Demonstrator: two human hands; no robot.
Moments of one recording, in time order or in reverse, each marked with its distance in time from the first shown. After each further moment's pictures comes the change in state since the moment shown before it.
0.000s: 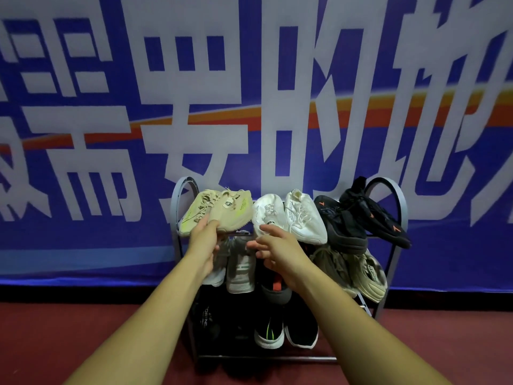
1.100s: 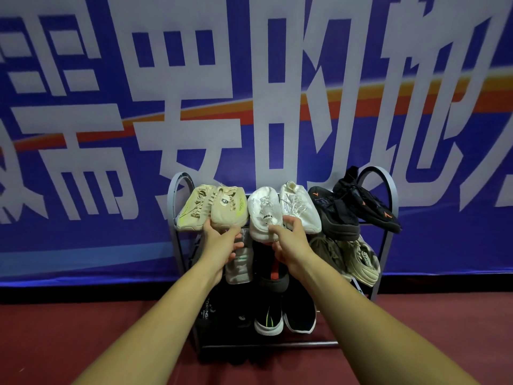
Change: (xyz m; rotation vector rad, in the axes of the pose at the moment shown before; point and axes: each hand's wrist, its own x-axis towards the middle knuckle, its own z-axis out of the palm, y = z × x) left_hand -0.043 -0.013 0.014 0.216 -0.121 -0.047; right_hand 0.020 0.020 -0.023 0.101 0.233 -0.044
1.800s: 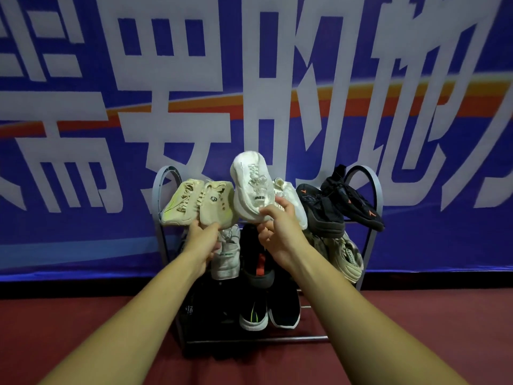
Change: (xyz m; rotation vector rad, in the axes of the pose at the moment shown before) left_hand 0.016 -0.004 0.000 0.048 0.112 -0.061; right_hand -0.021 -0.033 -0.003 0.282 -0.095 0.049
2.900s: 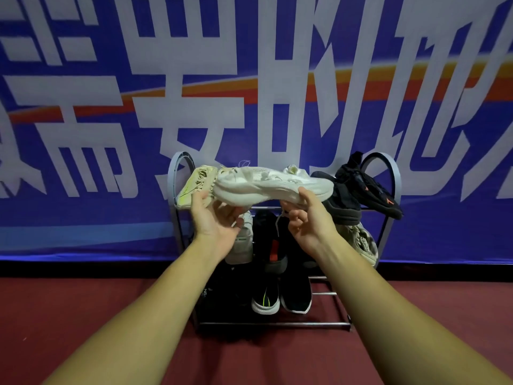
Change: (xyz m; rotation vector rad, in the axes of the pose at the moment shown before) left_hand -0.033 0.021 -0.005 -0.793 -0.239 -0.121; right_hand 0.009 0.001 -0.027 0.192 0.058 0.011
